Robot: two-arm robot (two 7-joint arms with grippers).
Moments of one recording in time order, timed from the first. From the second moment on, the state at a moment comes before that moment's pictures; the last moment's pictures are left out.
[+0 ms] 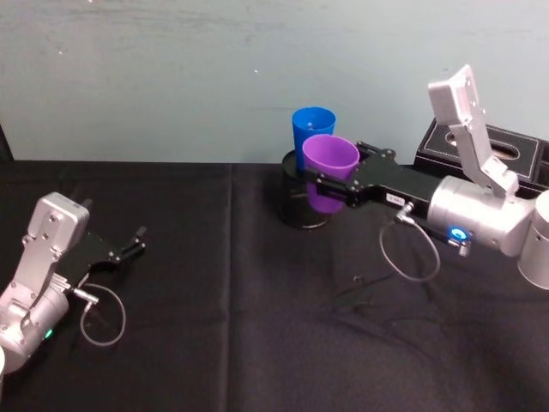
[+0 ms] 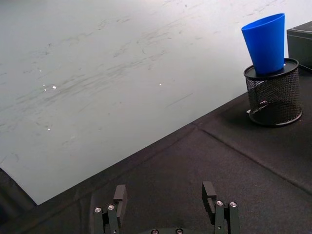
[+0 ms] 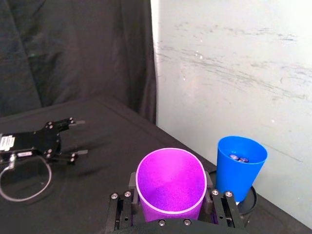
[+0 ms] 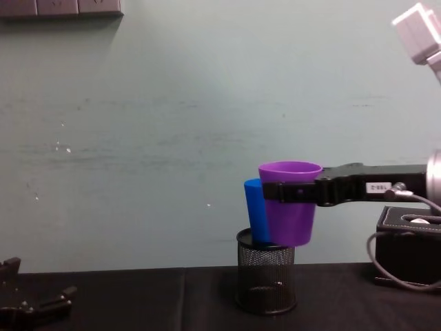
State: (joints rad) left arm -0.20 0.60 0.45 -1.41 -0.25 -0.12 0.03; right arm 0.57 0.47 -0.52 -1.36 0.51 0.15 0.56
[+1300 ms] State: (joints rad) left arm -0.20 0.60 0.45 -1.41 -0.25 -0.12 0.03; right arm 0.74 0.29 -0.51 -1.04 0.41 0.09 0.53
